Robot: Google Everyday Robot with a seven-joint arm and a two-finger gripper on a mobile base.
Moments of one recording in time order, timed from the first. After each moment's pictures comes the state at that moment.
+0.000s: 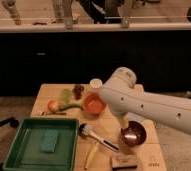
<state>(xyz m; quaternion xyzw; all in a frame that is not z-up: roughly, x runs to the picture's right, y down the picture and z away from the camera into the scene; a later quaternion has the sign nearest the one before) 0.101 0.121 0.661 -0.26 0.01 -0.23 0.94</state>
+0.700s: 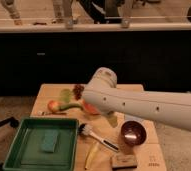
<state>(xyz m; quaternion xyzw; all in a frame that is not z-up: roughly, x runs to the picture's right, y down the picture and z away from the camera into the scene) 0.063 0.120 0.669 -0.26 0.00 -0.27 0.93</state>
